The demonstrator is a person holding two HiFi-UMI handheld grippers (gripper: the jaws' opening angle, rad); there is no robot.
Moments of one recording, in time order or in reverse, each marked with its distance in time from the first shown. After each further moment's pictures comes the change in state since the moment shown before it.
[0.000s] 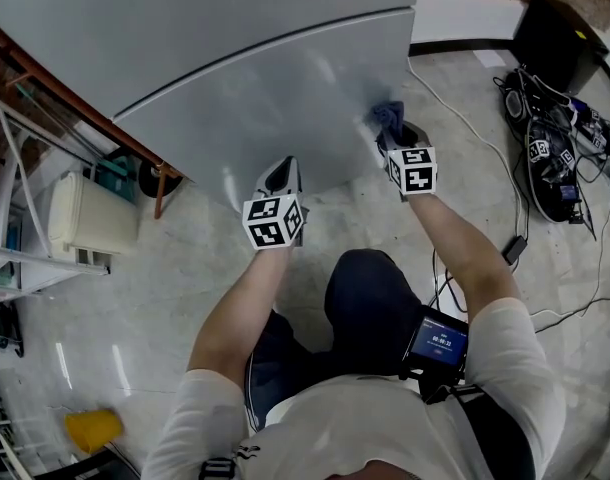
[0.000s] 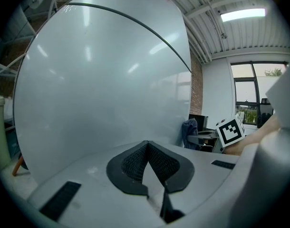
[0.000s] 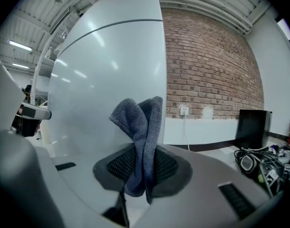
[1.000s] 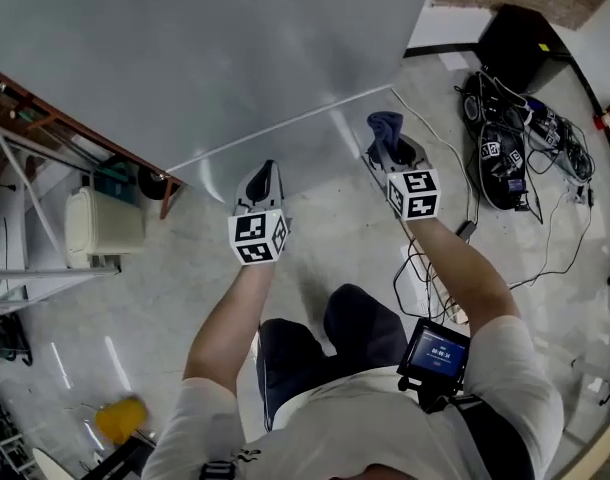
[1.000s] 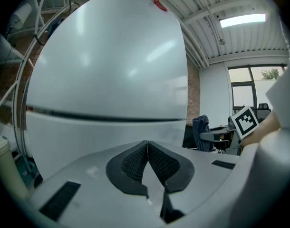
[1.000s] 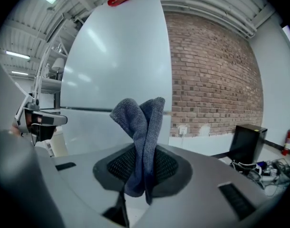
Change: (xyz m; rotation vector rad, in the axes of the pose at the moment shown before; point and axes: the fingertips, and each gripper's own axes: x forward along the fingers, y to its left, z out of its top) left arm -0.076 -0.007 0.227 0.037 -0.021 -0.013; right arm -0.118 0.022 0.231 0.013 0.035 0.020
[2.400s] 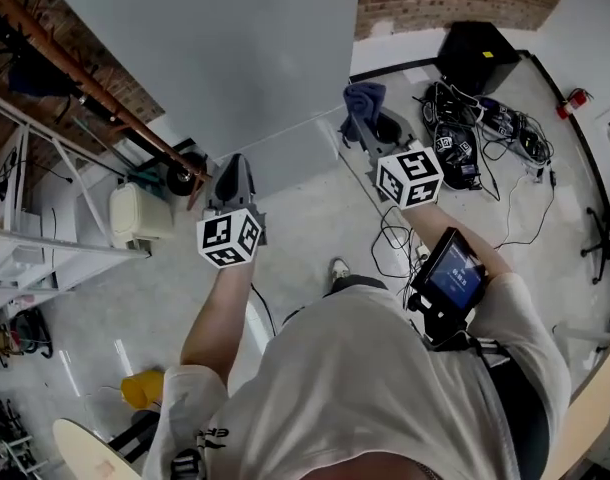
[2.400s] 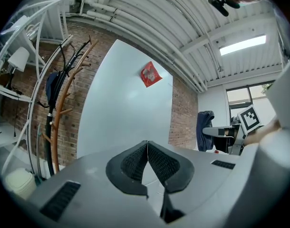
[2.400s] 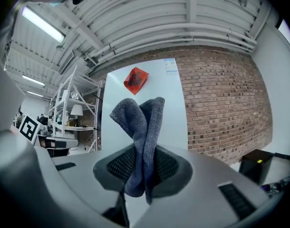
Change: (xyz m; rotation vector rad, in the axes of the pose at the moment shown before) left arm -0.266 -0.093 0.353 -0.044 -0.184 0.014; right arm -0.307 0.080 0.385 0.027 -0.259 0.141
